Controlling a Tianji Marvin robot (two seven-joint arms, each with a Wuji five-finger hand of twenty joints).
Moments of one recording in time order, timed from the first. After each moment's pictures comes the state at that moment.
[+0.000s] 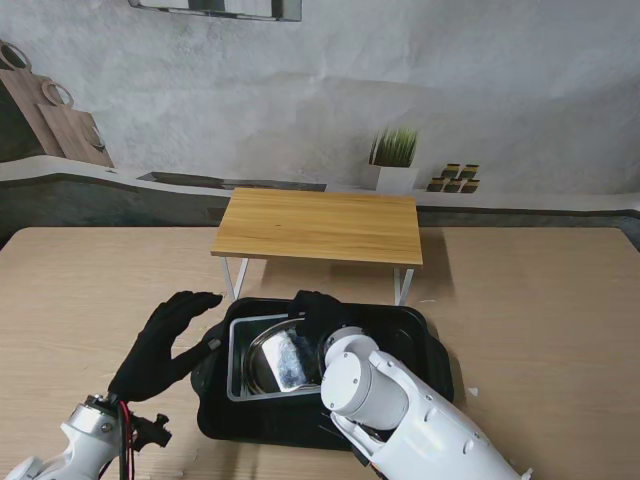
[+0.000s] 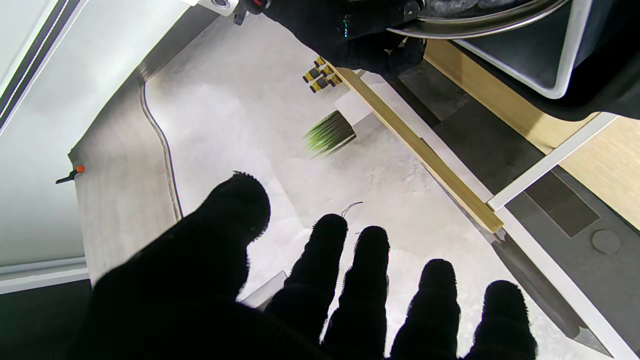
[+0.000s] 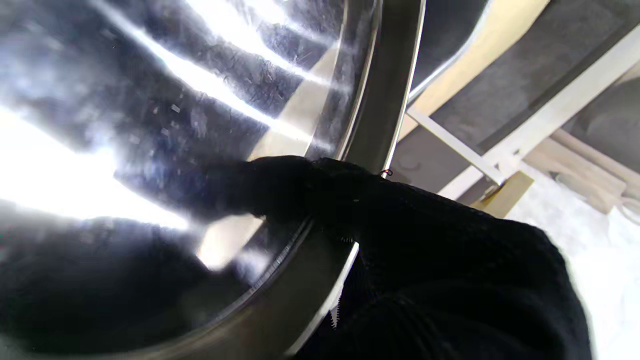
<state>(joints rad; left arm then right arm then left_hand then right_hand) 2.09 -1.14 -1.53 -1.94 0.41 -0.42 0.13 -1.34 -1.29 0.77 -1.54 -0.28 0.55 -0.24 0.66 -0.27 0.59 -0.10 0.47 0.22 0.19 0.24 0.36 0.21 0.24 0.32 0.12 0.30 0.11 0.53 -0.11 0.36 0.16 0.70 0.78 -0.60 1.09 -0.23 0.56 -0.16 1.04 0.78 0.66 0.10 1.13 0.63 0.75 0.15 1.29 0.64 0.52 0.16 1.62 0.69</state>
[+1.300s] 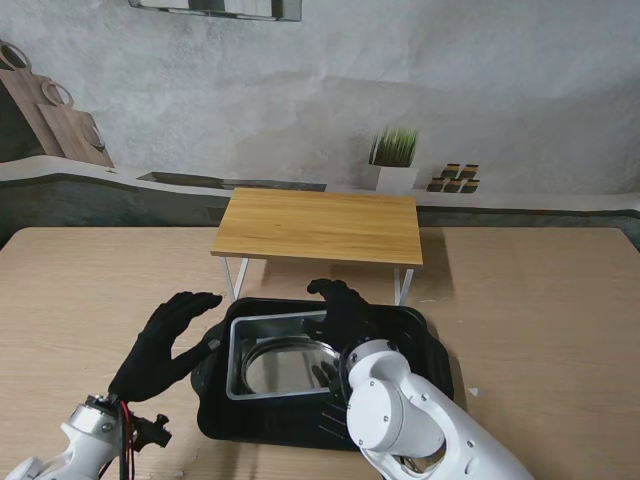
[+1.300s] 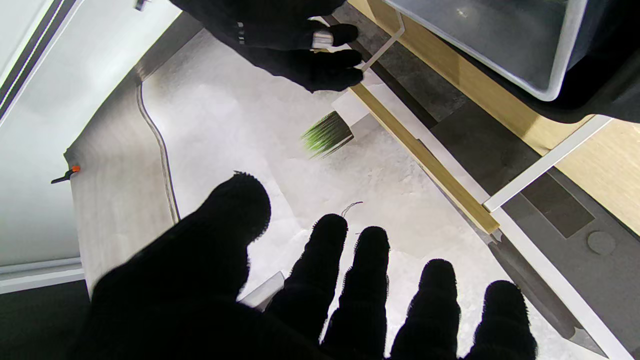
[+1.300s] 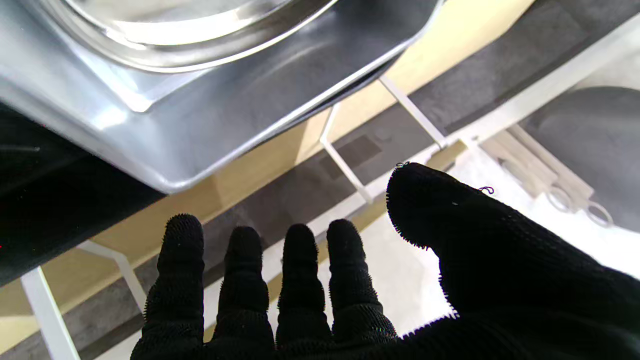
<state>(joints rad) 2.09 -1.14 -1.53 -1.94 0.41 -0.41 0.13 -1.54 -1.19 0.88 -1.83 -0.54 0.54 -0.16 0.67 -0.27 0.59 -0.10 0.47 0.22 0.19 0.24 0.36 0.21 0.23 0.32 0.12 0.30 0.11 0.53 -0.11 0.36 0.16 0.70 0.43 -0.47 0.99 -0.08 0.20 0.04 0.61 0.45 0.19 0.01 0.72 0.34 0.17 0.05 0.57 0.35 0.12 0.12 0.78 0.60</state>
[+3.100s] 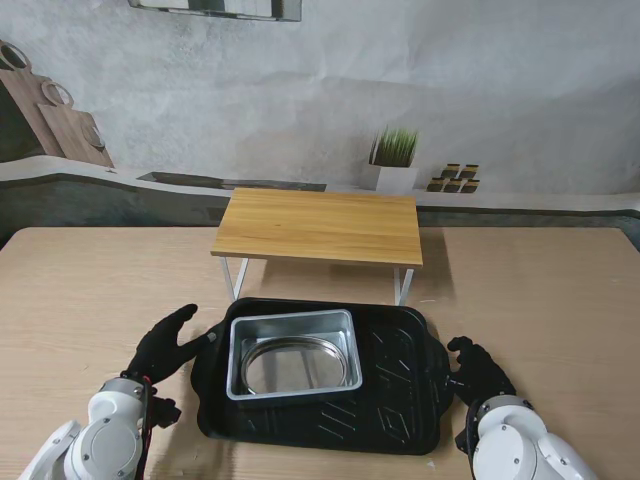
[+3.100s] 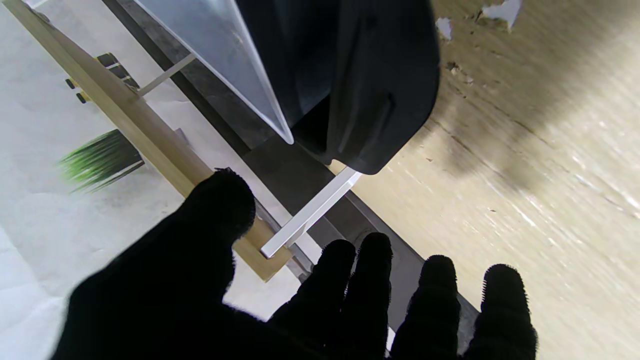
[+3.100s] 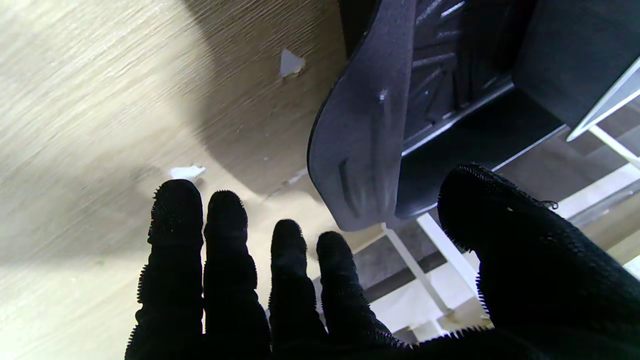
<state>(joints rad) 1.88 -1.14 -1.41 -1.77 0.42 0.13 0.10 -2.00 -1.12 1.40 -1.96 -0.58 0.56 -0.01 0.60 -0.29 0.59 -0.10 0.28 0.31 0.20 0.26 0.30 0.24 0.26 0.34 0.14 0.30 0.11 0.55 -0.05 0.37 0.23 0.82 0.29 -0.44 0.84 -0.08 0.10 0.15 0.64 0.46 0.21 0.12 0.81 0.37 0.37 0.19 0.71 0.43 0.34 0.17 1.17 0.59</state>
